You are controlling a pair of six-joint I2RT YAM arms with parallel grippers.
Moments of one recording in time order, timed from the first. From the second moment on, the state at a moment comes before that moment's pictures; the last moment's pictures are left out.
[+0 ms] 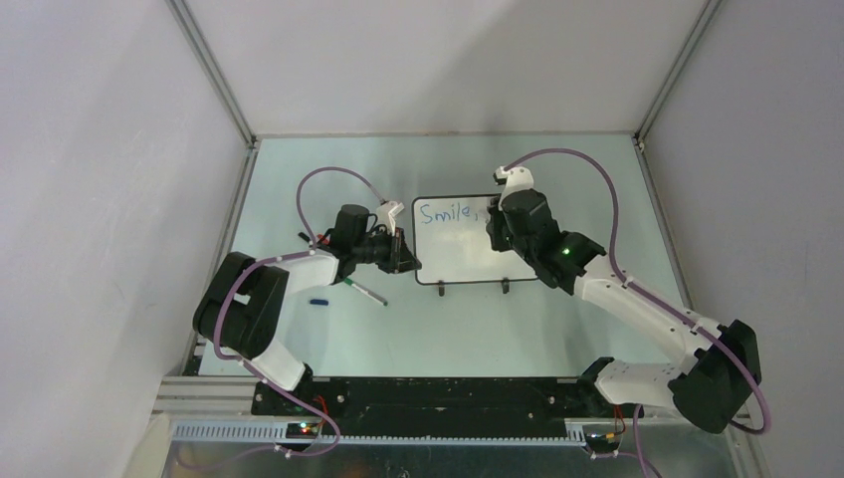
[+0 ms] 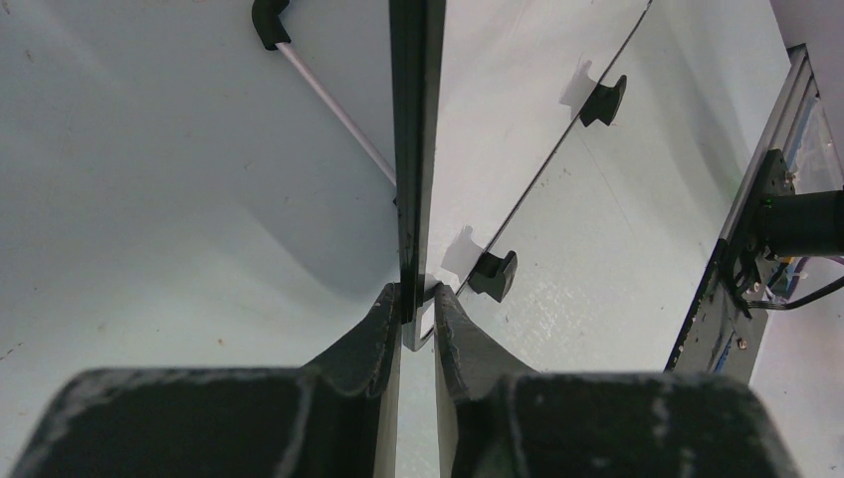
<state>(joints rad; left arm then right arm) -0.40 1.60 0.71 0.23 0.67 -0.24 0.71 1.21 1.02 -0.35 0.31 0.29</state>
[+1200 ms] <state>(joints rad) -0.40 1.60 0.71 0.23 0.67 -0.24 0.64 1.29 1.05 -0.35 0.32 0.29</state>
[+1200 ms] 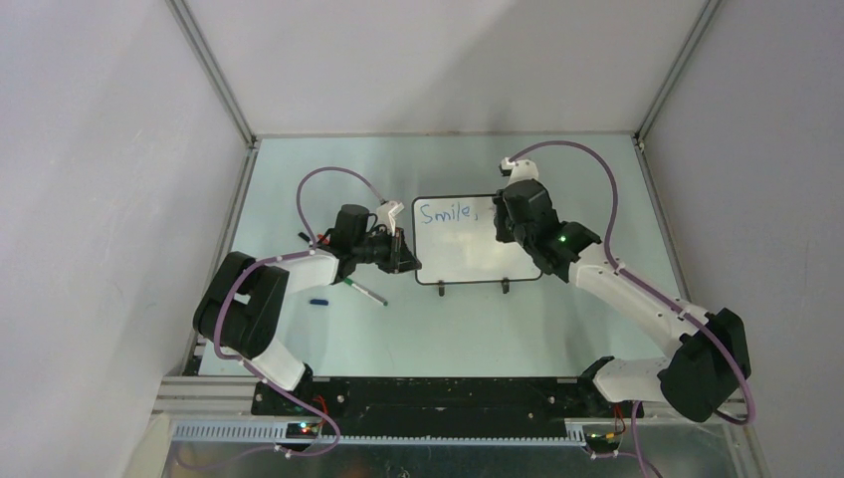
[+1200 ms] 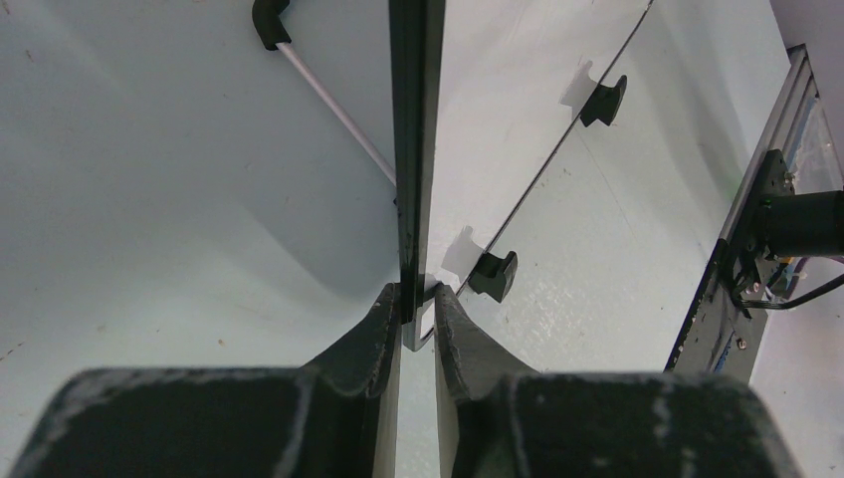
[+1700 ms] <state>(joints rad) -0.40 1.60 0.71 0.23 0.67 -0.24 0.63 1.30 1.06 -0.35 0.32 0.29</state>
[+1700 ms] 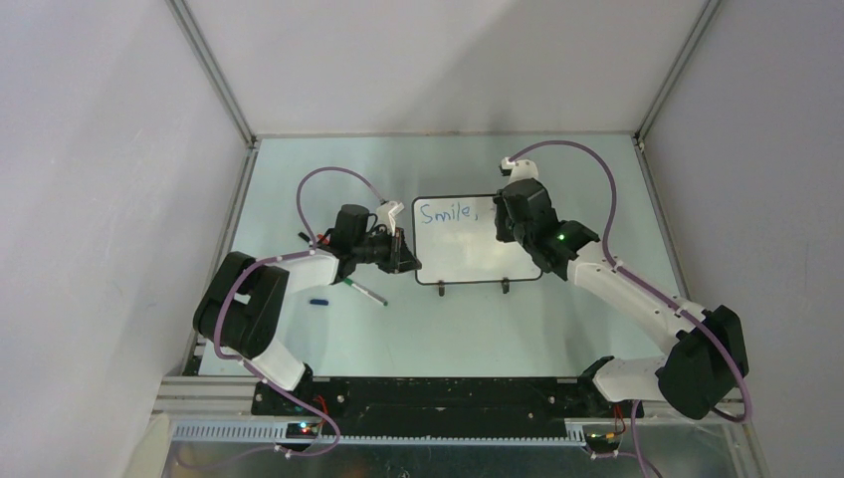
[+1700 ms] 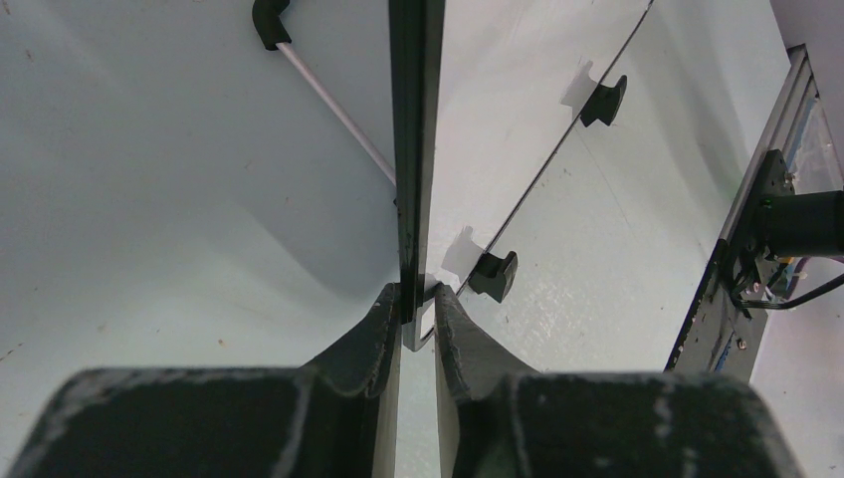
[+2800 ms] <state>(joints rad) -0.40 1.60 0.71 0.23 0.67 -0.24 0.62 1.33 1.07 -0.36 0.29 0.30</state>
